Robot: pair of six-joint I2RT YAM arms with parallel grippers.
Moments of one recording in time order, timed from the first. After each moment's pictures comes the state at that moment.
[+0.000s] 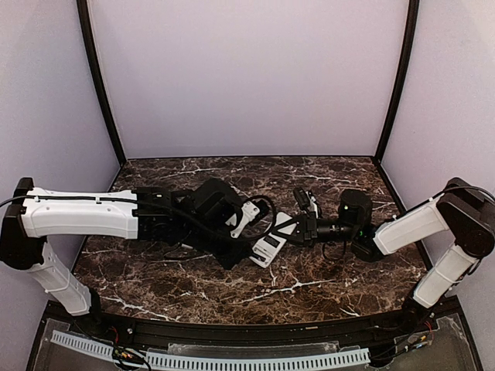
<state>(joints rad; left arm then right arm) -1.19 1.56 1.24 -0.57 -0.06 -0.27 0.73 1.58 0.51 0.94 -0.79 1.07</state>
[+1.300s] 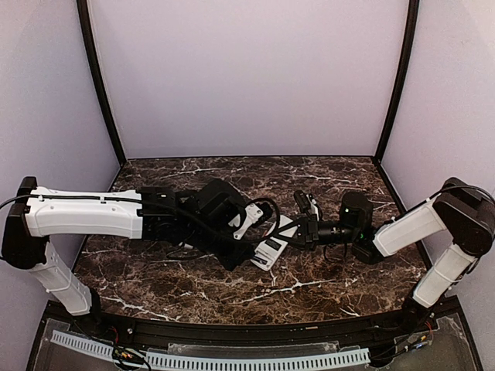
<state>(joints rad) -1.19 1.58 1.26 -0.58 -0.03 -0.25 0.73 1.59 0.49 0.98 -0.81 1.09</state>
